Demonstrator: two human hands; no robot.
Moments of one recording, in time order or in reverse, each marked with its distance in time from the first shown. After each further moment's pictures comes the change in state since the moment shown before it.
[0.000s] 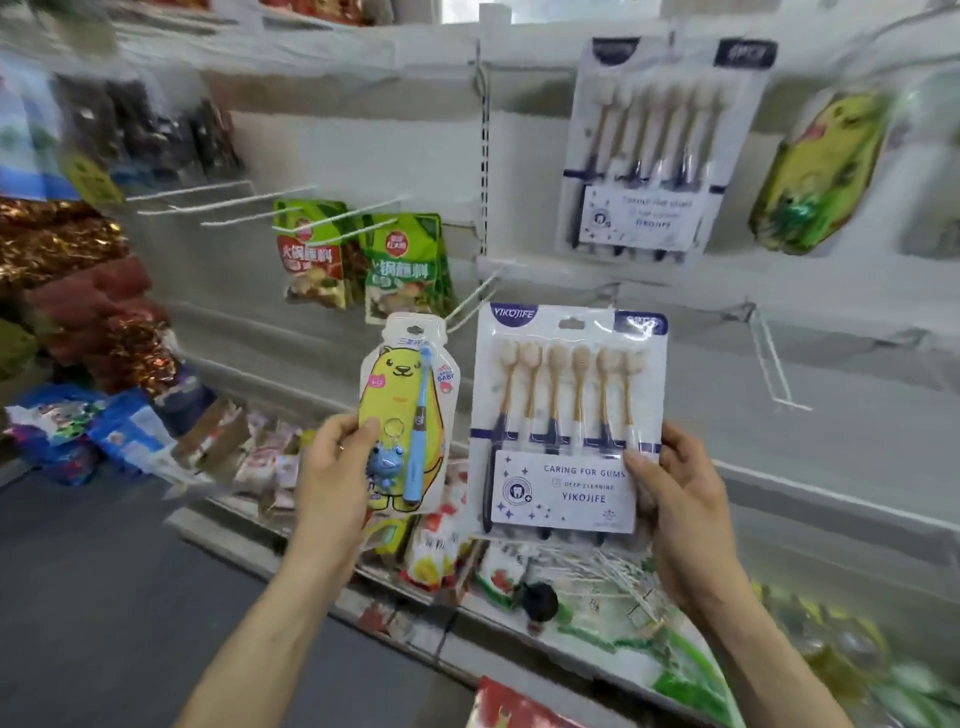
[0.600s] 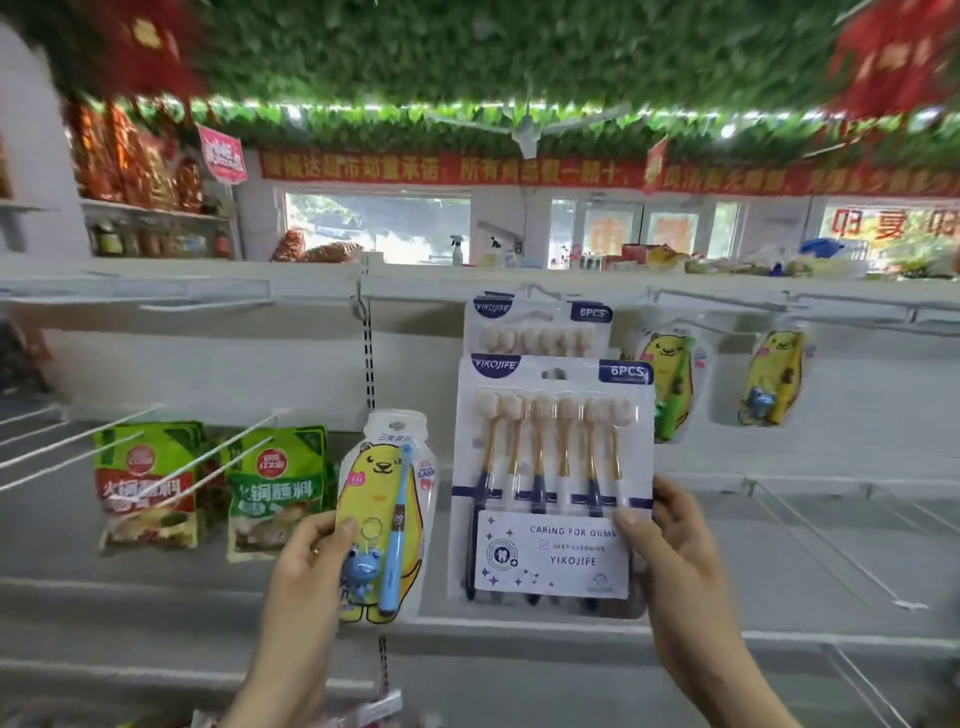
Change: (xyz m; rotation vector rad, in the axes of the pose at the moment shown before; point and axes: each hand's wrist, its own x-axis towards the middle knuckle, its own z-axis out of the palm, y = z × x) left_hand 0.123 0.094 0.088 -0.071 -0.331 0.112; right_hand 0.067 -0.119 0.041 0.028 0.246 -0.308
